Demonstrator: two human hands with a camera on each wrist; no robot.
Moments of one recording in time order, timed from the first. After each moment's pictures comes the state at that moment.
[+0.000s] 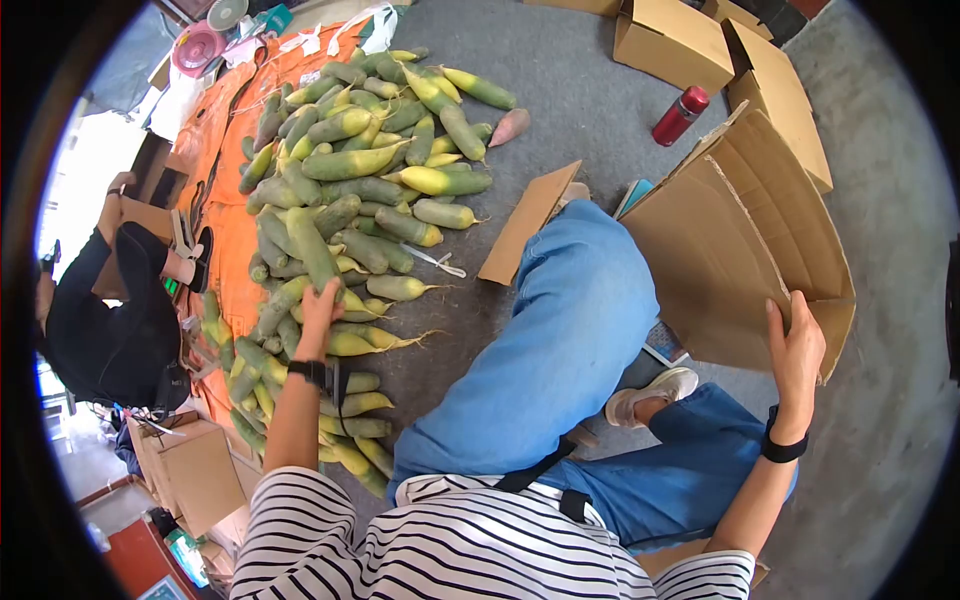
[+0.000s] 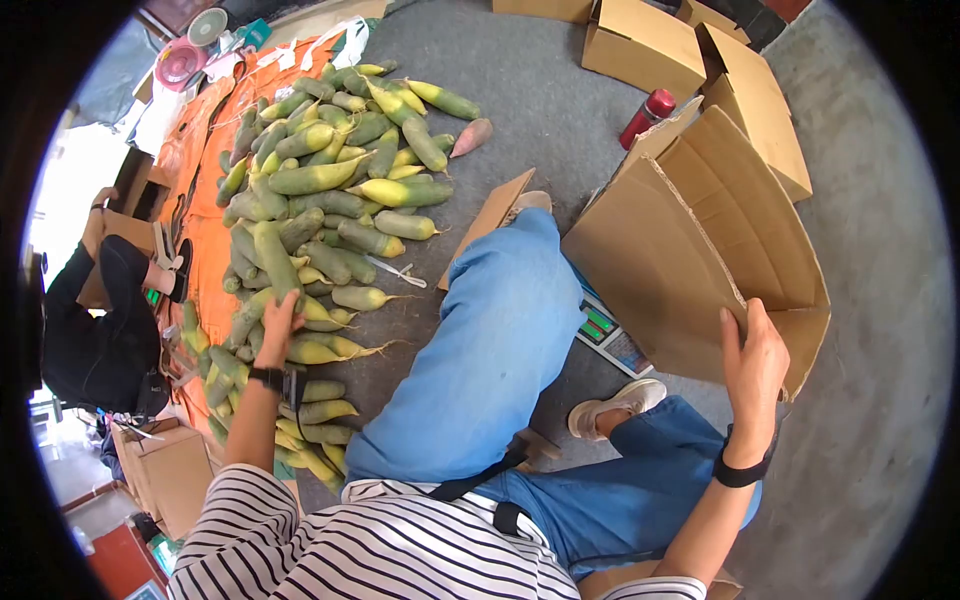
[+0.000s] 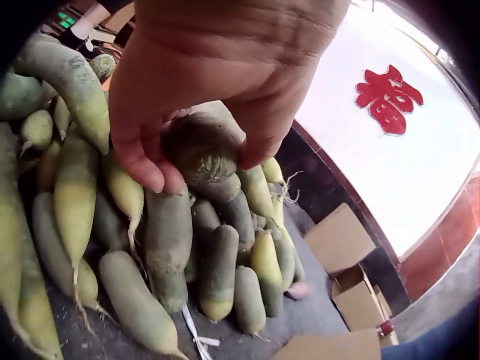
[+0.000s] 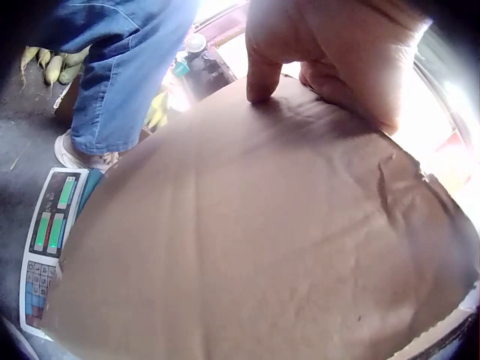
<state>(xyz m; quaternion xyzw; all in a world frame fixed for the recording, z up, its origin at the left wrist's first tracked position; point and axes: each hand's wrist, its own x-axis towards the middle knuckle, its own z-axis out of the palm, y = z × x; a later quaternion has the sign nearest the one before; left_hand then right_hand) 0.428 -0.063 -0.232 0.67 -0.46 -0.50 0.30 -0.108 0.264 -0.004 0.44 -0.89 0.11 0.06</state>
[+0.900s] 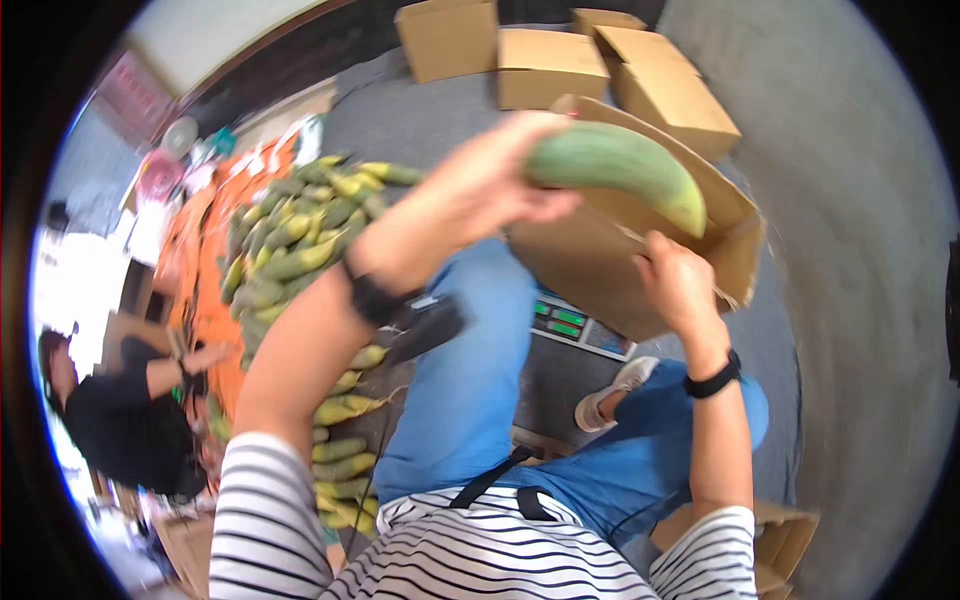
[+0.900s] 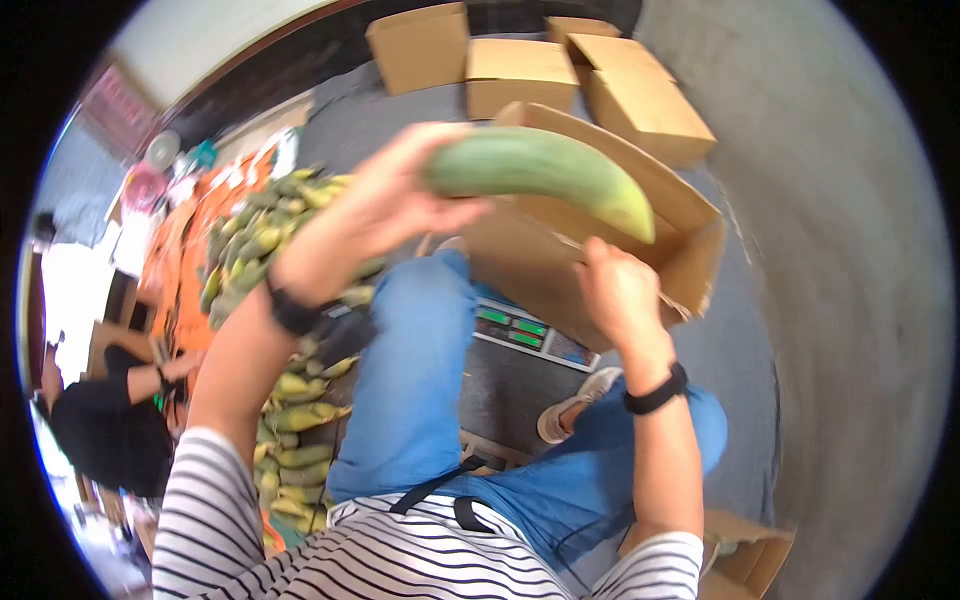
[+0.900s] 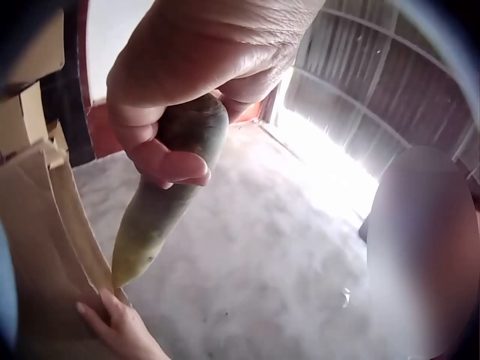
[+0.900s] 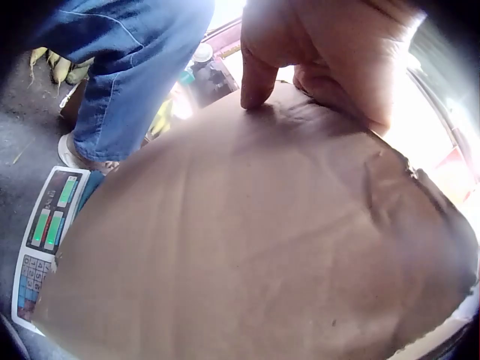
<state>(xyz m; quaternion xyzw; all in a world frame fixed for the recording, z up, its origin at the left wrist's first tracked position) 0.022 0.060 0.086 0.13 -0.51 -0.85 0.04 -0.116 0.280 -0.017 0.49 -0.85 0.14 0.12</state>
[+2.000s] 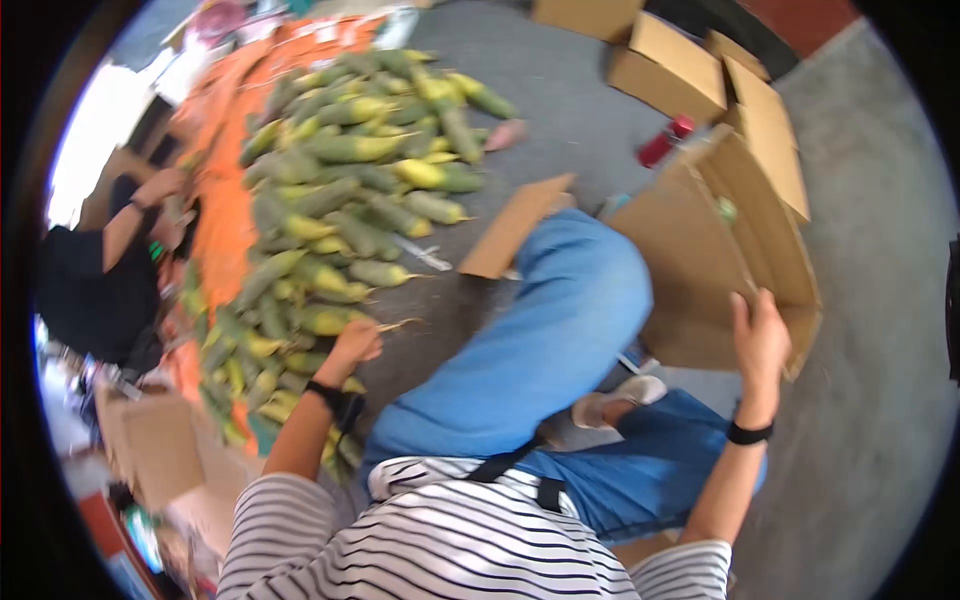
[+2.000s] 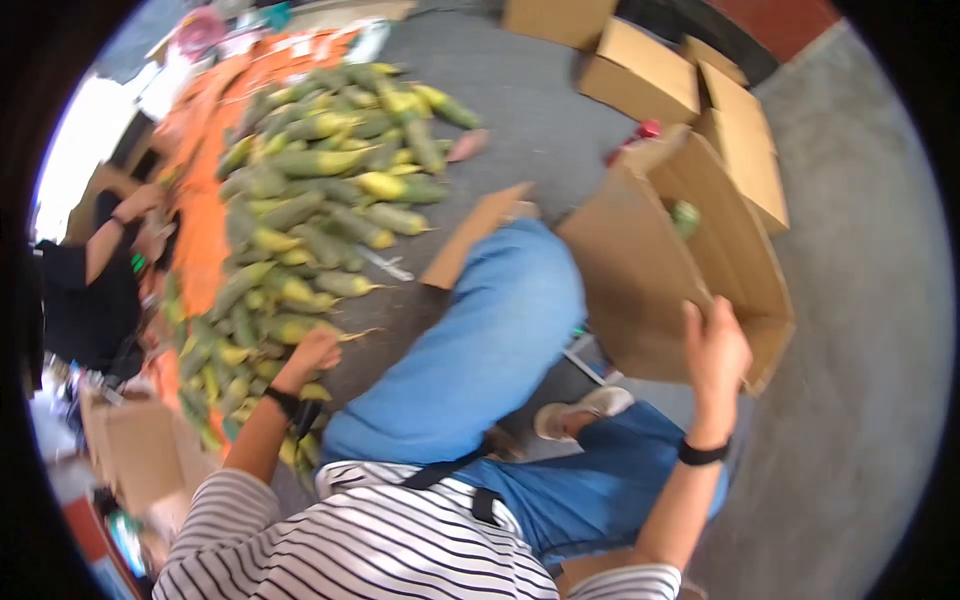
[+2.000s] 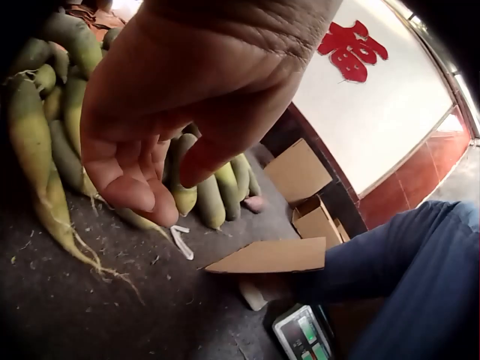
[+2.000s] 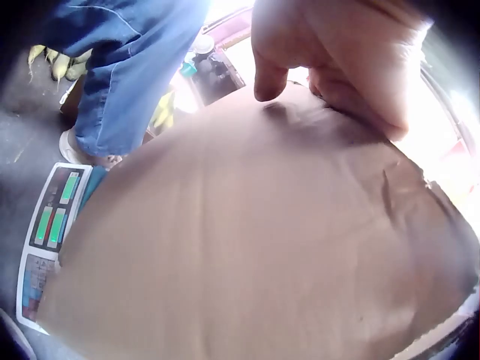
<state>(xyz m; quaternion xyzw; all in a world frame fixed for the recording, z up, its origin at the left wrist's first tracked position) 0.421 0.029 -0.292 0.56 -0.43 -0.71 0.09 -0.109 0.261 -0.011 0.44 -0.89 0.08 0.12</state>
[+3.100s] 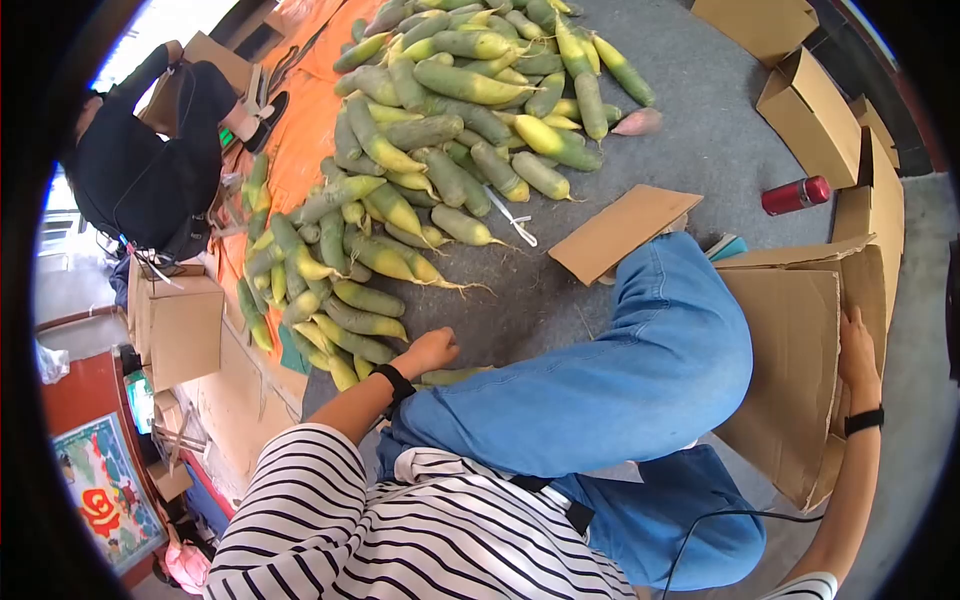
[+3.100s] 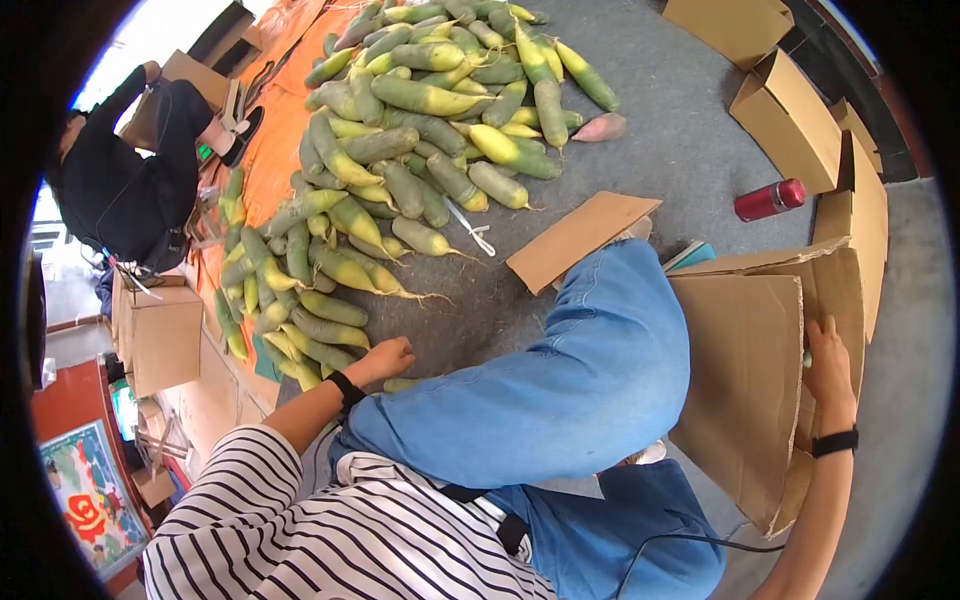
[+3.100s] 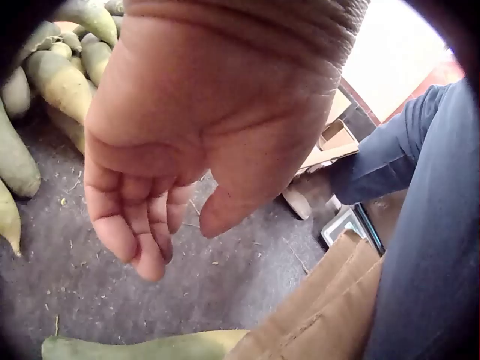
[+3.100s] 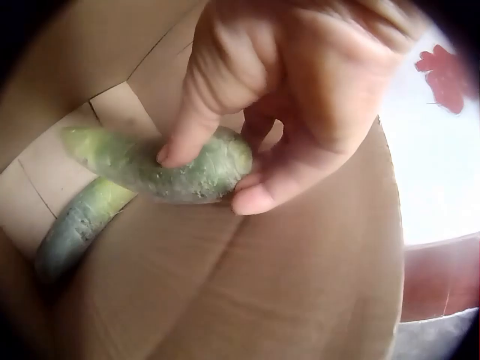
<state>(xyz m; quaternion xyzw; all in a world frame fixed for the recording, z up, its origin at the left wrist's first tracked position) 0.407 0.119 -0.319 0.55 -0.69 -0.45 -0.11 -0.301 0.150 -0.058 0.65 -0.73 -0.21 -0.05</state>
